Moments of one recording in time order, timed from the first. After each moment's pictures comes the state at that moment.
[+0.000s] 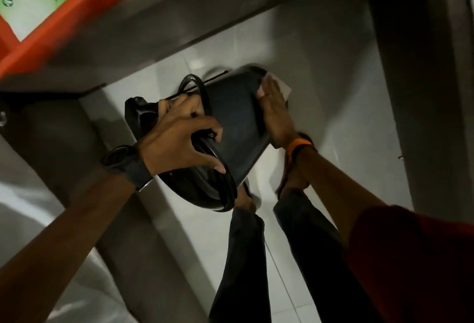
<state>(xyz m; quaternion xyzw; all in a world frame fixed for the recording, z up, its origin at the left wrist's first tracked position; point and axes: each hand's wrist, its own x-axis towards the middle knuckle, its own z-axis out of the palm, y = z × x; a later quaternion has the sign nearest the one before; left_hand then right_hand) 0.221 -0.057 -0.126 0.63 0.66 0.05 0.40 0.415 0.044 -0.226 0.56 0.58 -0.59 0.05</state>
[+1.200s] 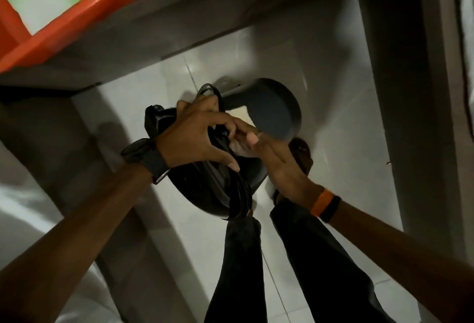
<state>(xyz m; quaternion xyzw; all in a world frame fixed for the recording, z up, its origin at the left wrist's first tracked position) 0.223 -0.051 -0.136 0.56 0.65 0.15 0.49 0.434 -0.026 -0.162 0.41 0.55 -0.73 0.01</state>
